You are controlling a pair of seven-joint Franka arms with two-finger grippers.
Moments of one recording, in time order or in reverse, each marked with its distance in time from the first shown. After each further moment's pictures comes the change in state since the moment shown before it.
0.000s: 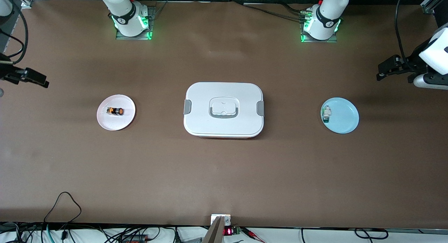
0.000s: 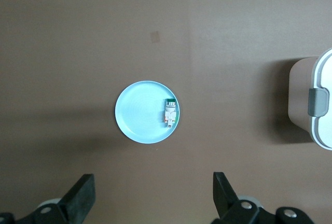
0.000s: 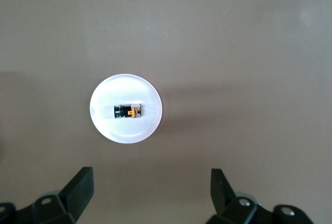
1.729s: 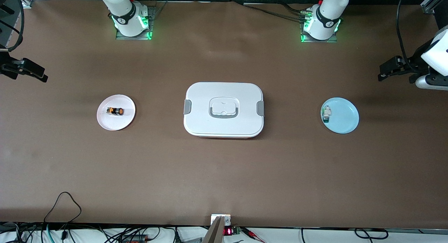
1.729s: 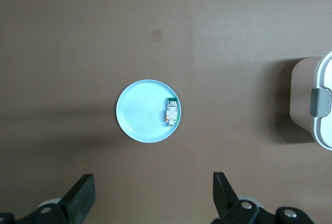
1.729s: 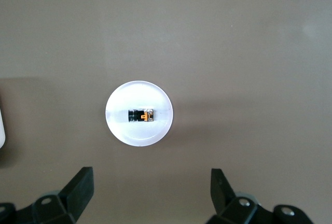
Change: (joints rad) left arm 0.004 0.004 -0.002 0.000 0.000 -0.002 0.001; right arm 0.013 -0.026 0.008 0.037 0.030 -0.011 0.001
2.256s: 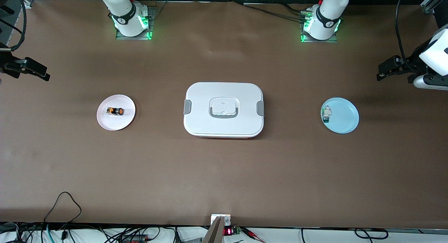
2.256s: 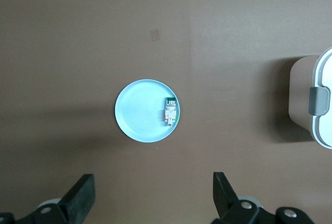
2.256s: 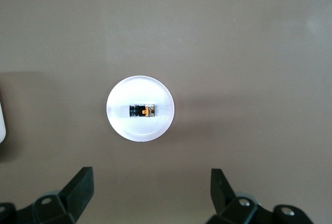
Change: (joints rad) left arm -0.002 0.000 -0.004 0.001 0.000 -0.005 0.000; right arm 0.006 0.000 0.001 0.000 0.000 -0.019 0.000
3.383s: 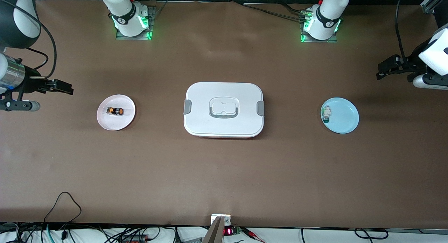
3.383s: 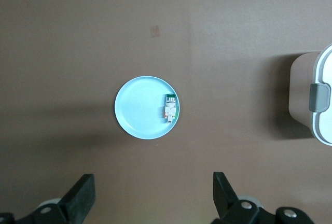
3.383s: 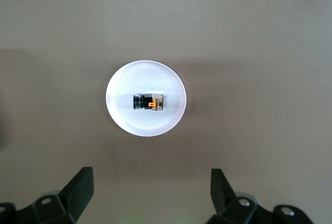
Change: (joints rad) left arm 0.000 0.000 0.000 0.001 0.000 -0.013 0.000; right arm 0.039 0.163 0.002 0.006 0.001 0.004 0.006
